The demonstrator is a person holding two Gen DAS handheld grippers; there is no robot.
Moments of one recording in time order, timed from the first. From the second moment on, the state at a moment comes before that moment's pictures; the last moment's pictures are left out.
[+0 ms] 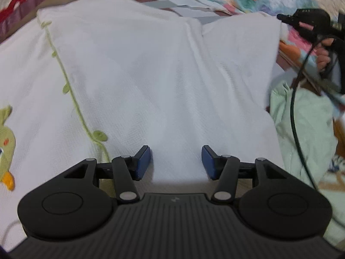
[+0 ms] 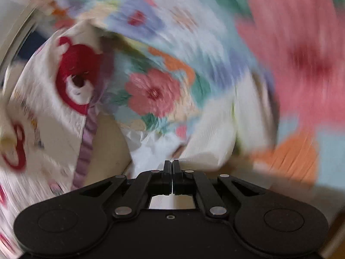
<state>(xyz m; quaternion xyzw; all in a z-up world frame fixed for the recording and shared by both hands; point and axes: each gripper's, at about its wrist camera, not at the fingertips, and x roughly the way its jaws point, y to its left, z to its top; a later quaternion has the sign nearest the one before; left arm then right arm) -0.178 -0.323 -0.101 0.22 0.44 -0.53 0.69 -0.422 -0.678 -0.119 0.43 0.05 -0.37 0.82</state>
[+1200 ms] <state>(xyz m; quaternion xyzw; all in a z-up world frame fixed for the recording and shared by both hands) -0.197 -0.320 -0.101 0.24 0.42 -0.56 0.68 -0.454 -0.683 -0.098 0.32 0.15 -0.45 0.82</state>
